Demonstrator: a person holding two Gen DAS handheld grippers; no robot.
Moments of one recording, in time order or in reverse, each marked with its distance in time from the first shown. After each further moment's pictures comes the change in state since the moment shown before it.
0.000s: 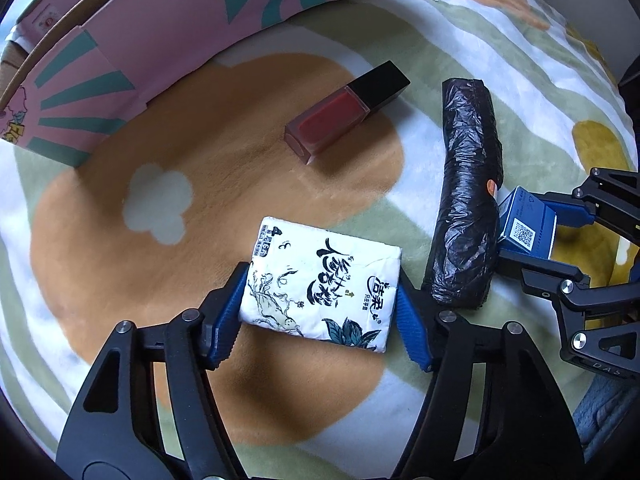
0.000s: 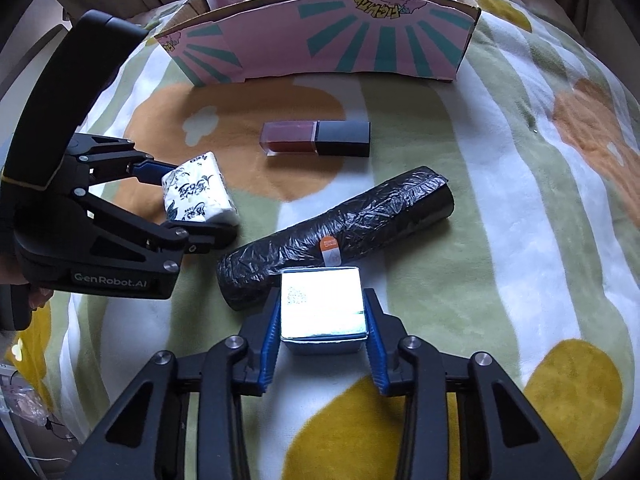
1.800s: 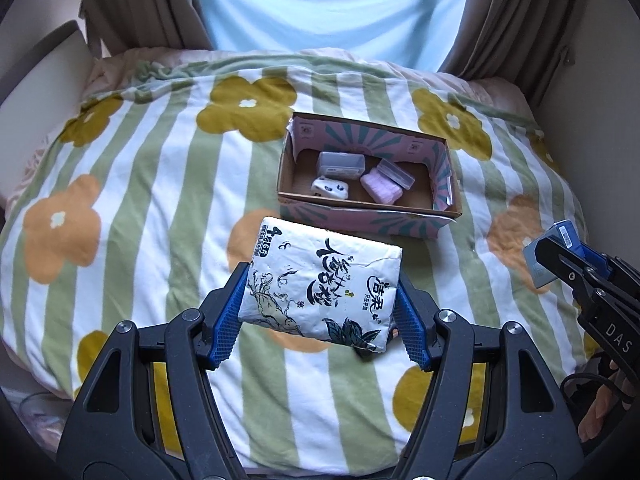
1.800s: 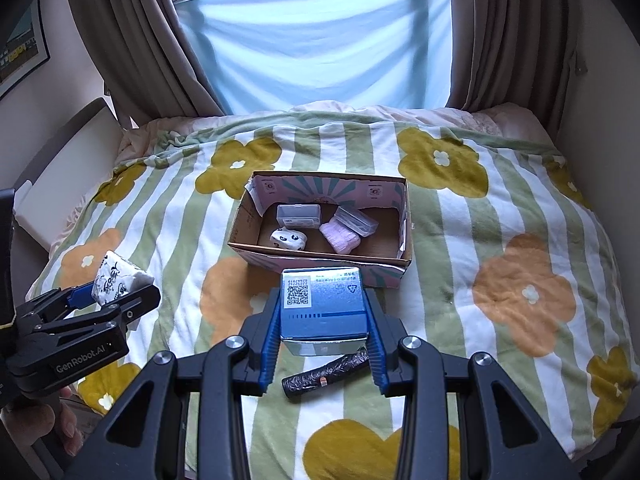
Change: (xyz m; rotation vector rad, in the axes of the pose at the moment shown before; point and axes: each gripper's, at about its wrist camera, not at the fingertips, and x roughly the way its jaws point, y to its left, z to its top) left arm -0.301 -0.017 -0.013 -0.700 -0.372 0.264; right arm -0.250 0.006 0.115 -0.071 -0.280 0.016
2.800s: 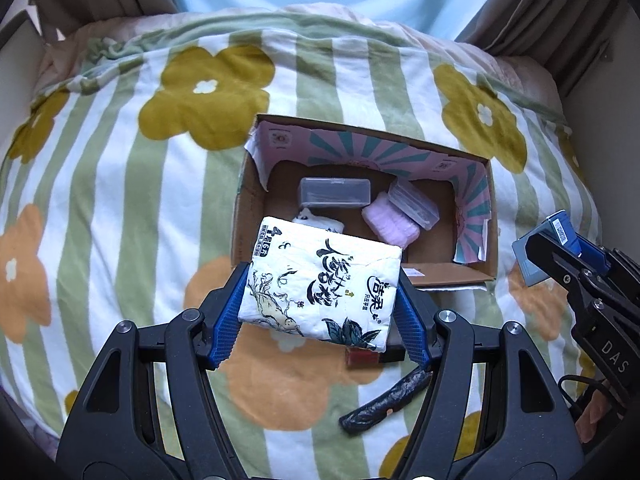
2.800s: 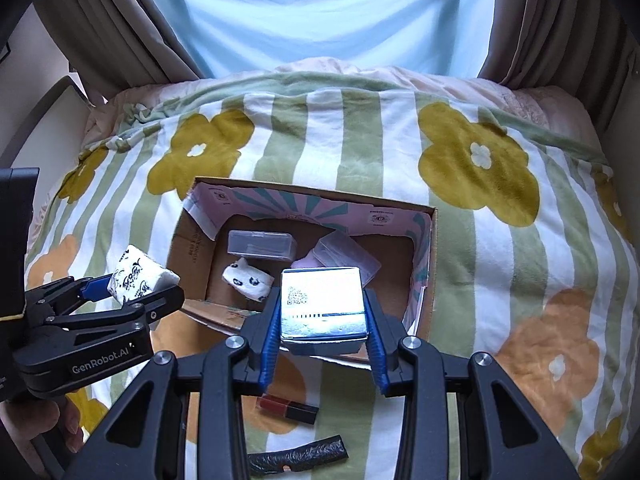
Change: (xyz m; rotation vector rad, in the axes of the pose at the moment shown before) left arm 0.184 -0.020 0.132 -0.016 0.211 -0.020; right arm 0.206 -0.051 0.113 -0.055 0.235 0.009
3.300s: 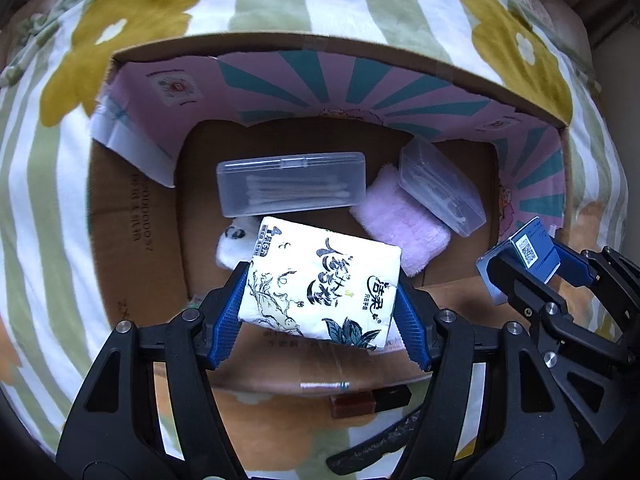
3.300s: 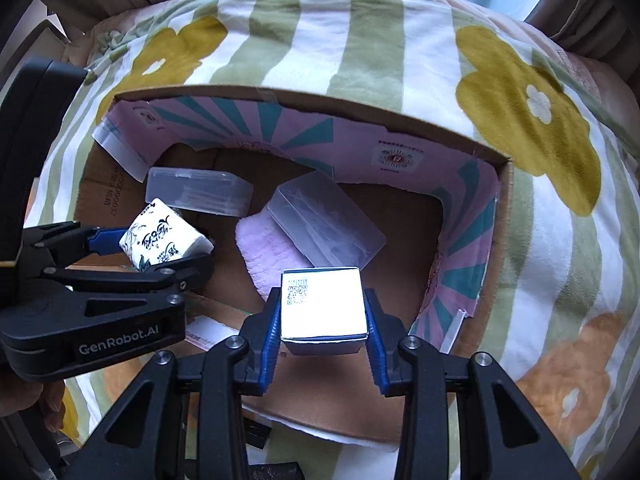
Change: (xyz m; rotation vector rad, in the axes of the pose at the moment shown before) left arm 0.163 -0.036 0.038 0.043 0.264 -0.015; right arm 0.125 -0.022 0.000 -0.108 0.243 -0.008
